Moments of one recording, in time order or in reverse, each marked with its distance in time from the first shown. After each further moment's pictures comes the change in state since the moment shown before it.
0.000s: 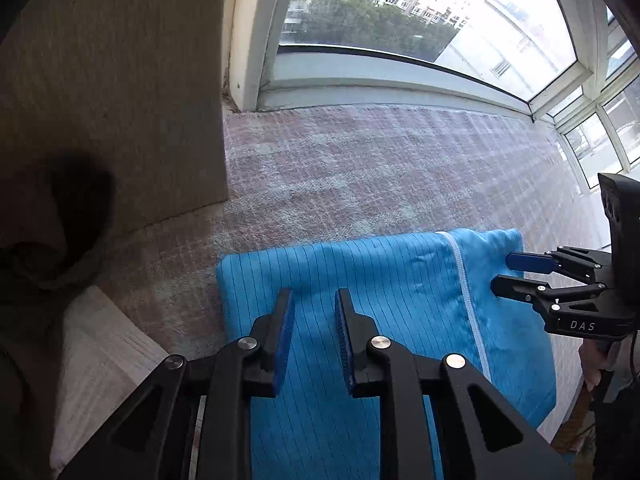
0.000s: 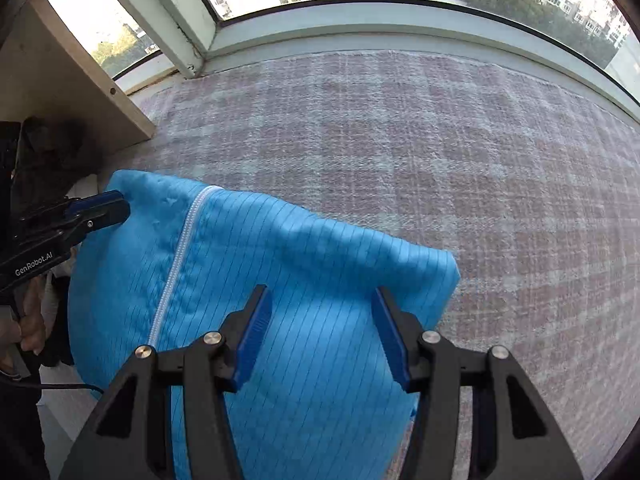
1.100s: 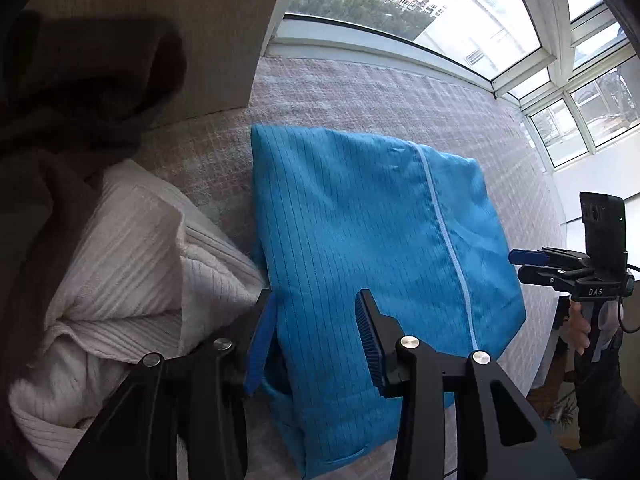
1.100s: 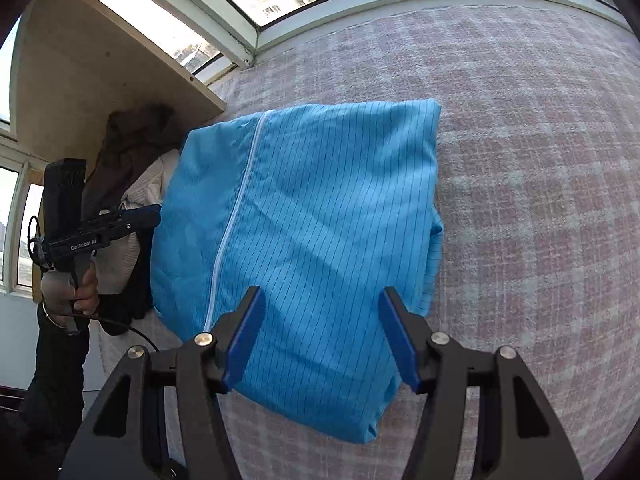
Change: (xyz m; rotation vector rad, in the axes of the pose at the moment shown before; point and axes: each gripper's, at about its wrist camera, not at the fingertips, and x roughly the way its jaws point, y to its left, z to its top) left arm -0.038 0.032 -0.084 0.036 0.115 -0.050; right arm -0.047 -0.013 -0.111 0.081 -0.029 0.217
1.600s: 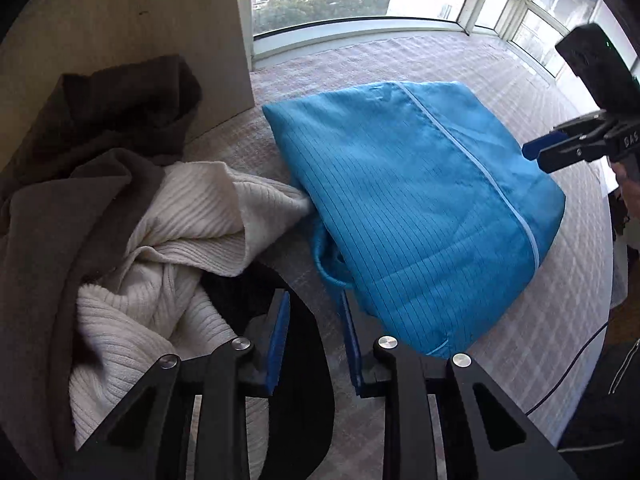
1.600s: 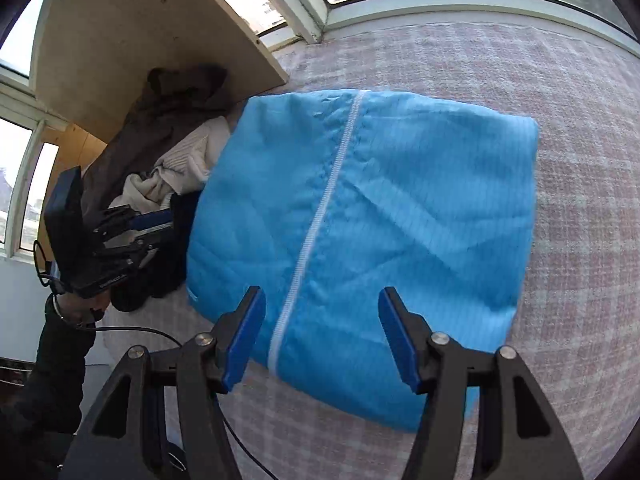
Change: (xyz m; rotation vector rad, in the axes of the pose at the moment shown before) left arm -0.041 -0.004 -0.083 0.374 -0.088 0.179; right arm 0.010 0.096 -0.009 -0.118 0.031 0.053
